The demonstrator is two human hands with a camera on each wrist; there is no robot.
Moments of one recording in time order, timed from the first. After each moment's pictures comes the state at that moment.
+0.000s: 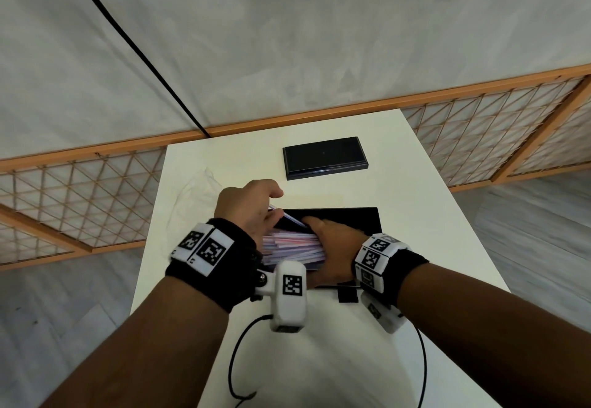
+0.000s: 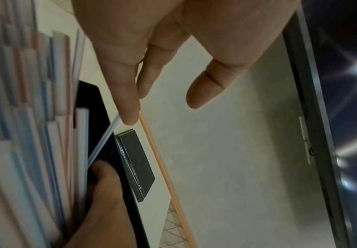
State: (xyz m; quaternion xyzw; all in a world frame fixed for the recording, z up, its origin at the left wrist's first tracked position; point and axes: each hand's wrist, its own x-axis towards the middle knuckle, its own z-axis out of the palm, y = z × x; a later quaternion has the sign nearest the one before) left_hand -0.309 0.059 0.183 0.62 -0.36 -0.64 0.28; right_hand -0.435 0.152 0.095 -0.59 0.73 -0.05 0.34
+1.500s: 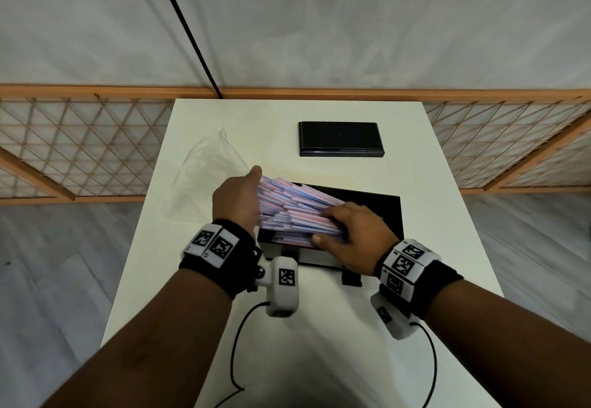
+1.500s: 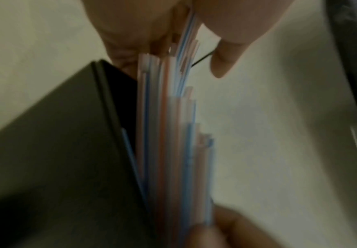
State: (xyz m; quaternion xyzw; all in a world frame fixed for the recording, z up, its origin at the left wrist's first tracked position) left_hand -0.249 0.031 0.100 0.61 -0.44 -0.58 0.31; right_hand -0.421 0.172 0.091 -0.59 0.76 -0.12 0.24
